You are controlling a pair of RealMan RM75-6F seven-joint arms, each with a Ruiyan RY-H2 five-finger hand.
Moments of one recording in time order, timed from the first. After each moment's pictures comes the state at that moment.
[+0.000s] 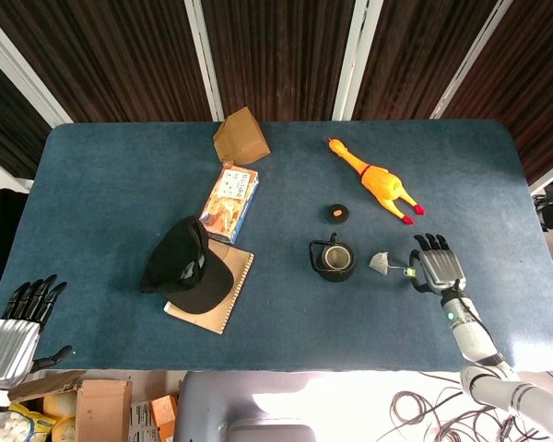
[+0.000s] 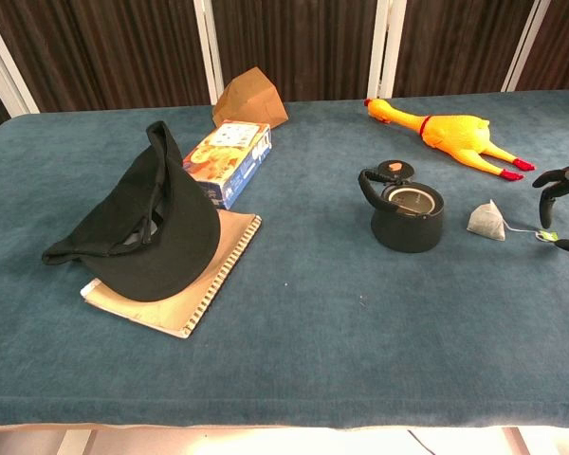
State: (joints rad) left arm -0.10 -1.10 0.02 -1.61 1.63 1.50 0.04; right arm 0.53 -1.51 0.12 -1.09 -1.12 0.83 -0.20
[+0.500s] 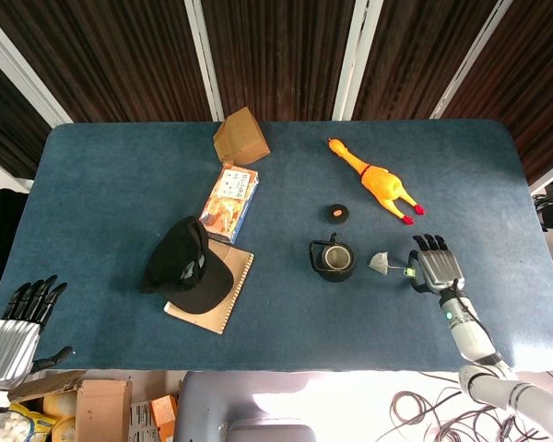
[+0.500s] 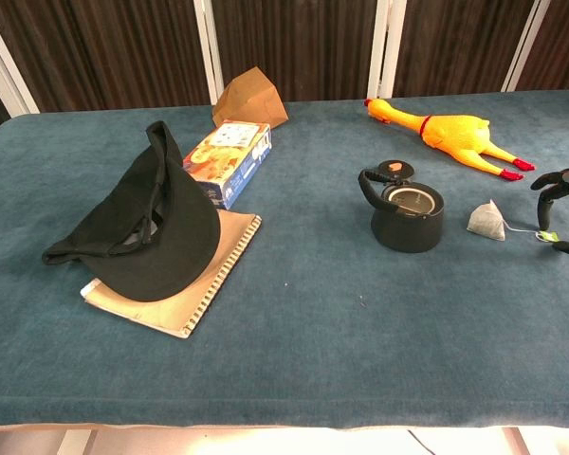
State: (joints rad) left arm -0.10 -1.09 0.02 -1.60 1.64 1.51 0.03; right arm 0.54 -1.52 0.12 -1.08 -1.11 0.82 -0.20
